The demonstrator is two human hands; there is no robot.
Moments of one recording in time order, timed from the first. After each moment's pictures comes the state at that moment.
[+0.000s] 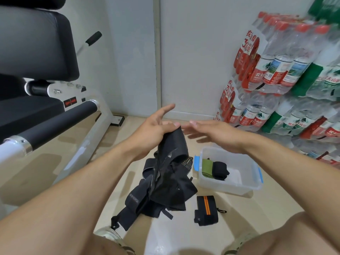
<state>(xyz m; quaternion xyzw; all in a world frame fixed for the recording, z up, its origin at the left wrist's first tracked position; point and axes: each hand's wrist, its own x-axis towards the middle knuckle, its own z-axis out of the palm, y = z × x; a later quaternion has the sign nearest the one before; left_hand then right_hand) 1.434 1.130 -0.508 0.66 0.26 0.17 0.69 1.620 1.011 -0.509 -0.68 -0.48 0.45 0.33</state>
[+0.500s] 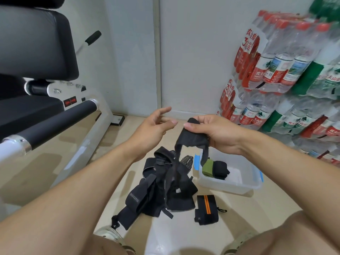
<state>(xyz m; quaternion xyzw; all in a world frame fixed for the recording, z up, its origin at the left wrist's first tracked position) 1.431 1.129 -0.512 0.69 0.32 0.19 0.62 1.602 1.012 -0.497 -0.59 -0.38 0.54 0.46</state>
